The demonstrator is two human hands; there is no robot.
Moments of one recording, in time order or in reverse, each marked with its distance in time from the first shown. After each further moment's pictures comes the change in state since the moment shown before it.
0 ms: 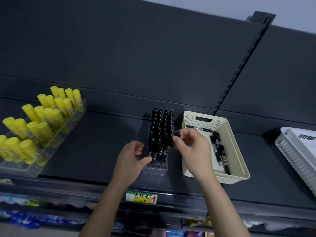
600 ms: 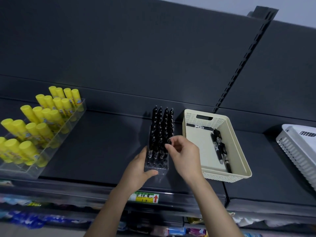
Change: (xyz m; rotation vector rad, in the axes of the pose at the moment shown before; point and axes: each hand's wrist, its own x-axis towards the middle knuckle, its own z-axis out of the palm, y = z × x) left_hand 0.001 -0.037 0.025 0.058 -0.309 0.068; right_hand -0.008 0.026 0.022 -0.228 -0.056 -0.019
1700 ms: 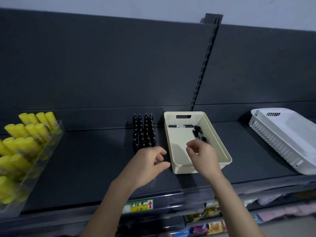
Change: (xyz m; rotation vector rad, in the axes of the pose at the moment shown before) left_hand 0.004 0.103 -0.022 0.177 -0.231 0.222; right_hand -0.010 0.042 -0.069 -0.233 0.120 0.219
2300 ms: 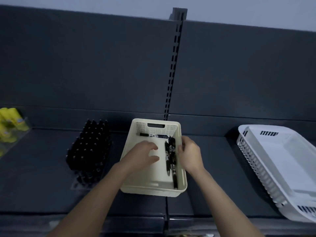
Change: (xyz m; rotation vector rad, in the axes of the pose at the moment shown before) left_hand 0.161 0.029 0.106 0.245 0.015 -0.124; right_hand 0.121 0.112 -0.047 0.036 -0.123 -0.064
